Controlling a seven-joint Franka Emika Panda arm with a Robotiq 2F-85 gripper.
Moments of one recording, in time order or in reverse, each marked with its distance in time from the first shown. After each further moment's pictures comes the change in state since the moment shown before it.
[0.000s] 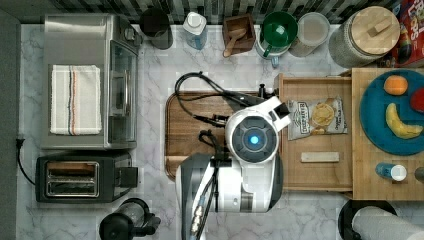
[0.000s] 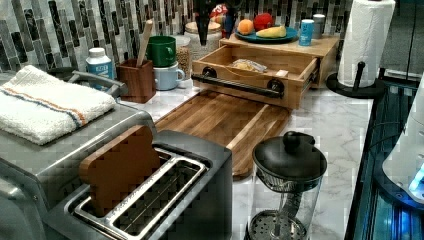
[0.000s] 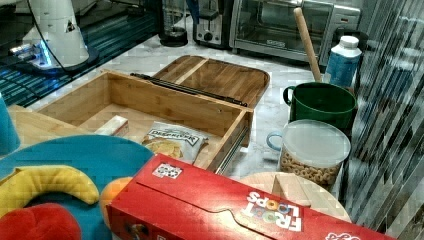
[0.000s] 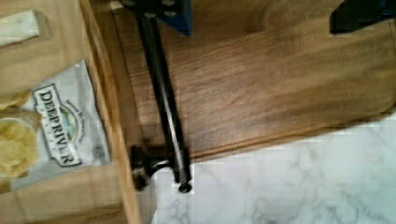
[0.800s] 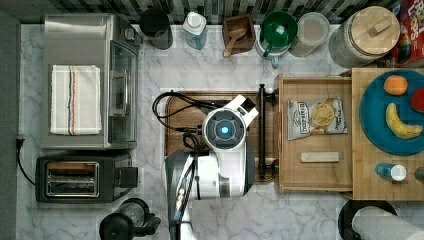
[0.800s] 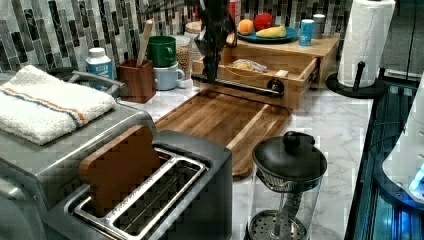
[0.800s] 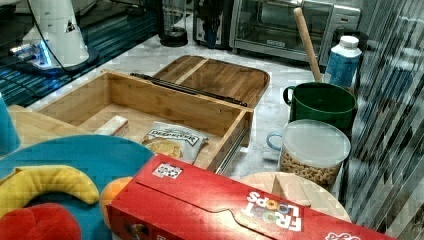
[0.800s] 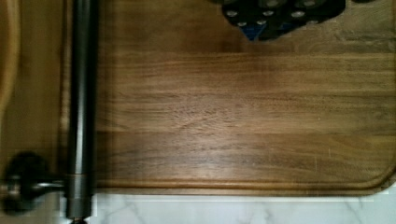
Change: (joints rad) arm 0.043 0.152 0.030 -0.045 0.041 0.118 -0.191
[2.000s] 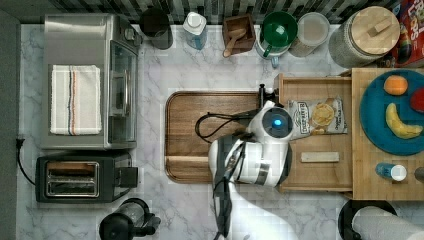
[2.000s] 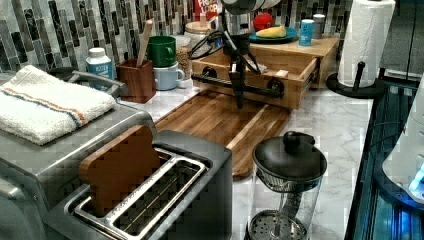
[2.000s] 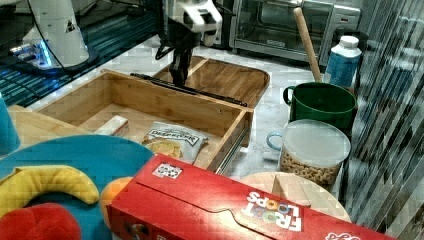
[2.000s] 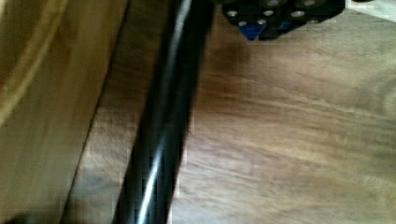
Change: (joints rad) arm -0.151 0.209 -0.076 0.006 0.075 0.041 -0.488
